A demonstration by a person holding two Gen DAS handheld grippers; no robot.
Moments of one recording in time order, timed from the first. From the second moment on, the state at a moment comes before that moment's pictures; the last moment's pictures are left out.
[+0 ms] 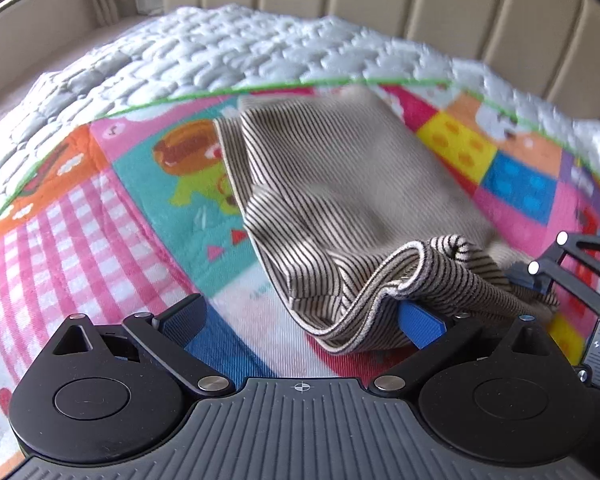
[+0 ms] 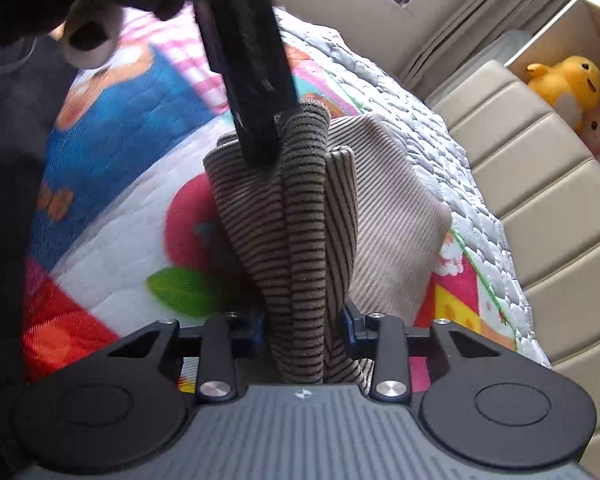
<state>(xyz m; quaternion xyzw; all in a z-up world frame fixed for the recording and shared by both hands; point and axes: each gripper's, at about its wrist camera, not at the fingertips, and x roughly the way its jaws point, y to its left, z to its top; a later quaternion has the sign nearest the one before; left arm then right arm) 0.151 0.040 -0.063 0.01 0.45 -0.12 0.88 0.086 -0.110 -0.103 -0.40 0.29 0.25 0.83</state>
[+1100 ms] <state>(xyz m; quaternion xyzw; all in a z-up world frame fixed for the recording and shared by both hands) 0.211 0.081 -0.055 -0.05 0.37 -0.26 0.89 0.213 -0.076 -0.095 -0.54 0.28 0.36 0.71</state>
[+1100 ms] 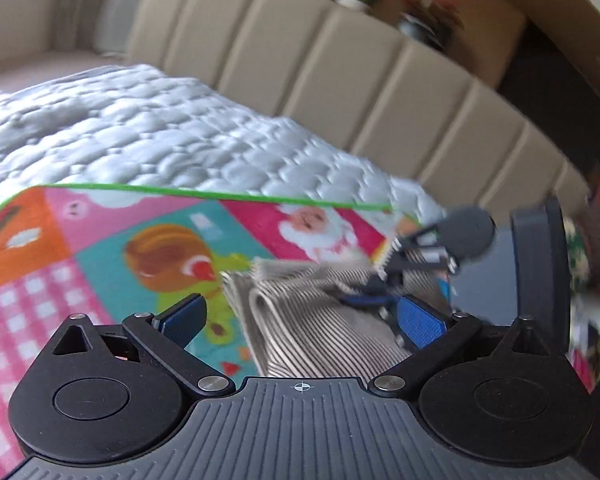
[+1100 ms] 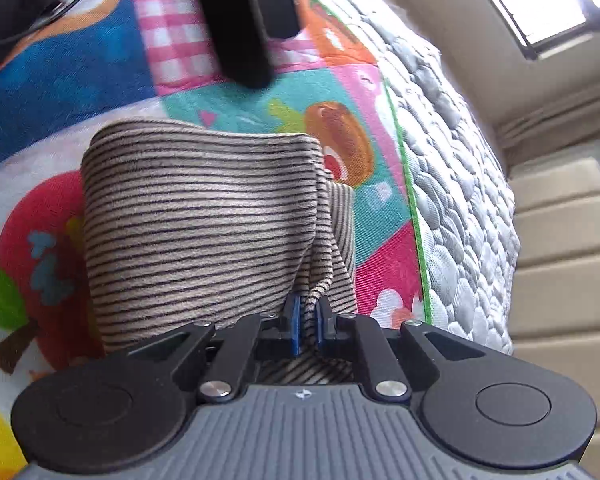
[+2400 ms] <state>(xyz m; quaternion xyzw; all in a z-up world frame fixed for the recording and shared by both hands) 0.225 0.035 -0.101 0.07 0.41 -0.18 0.89 0.187 -0.224 -0.059 0.18 0.50 0.15 0.83</state>
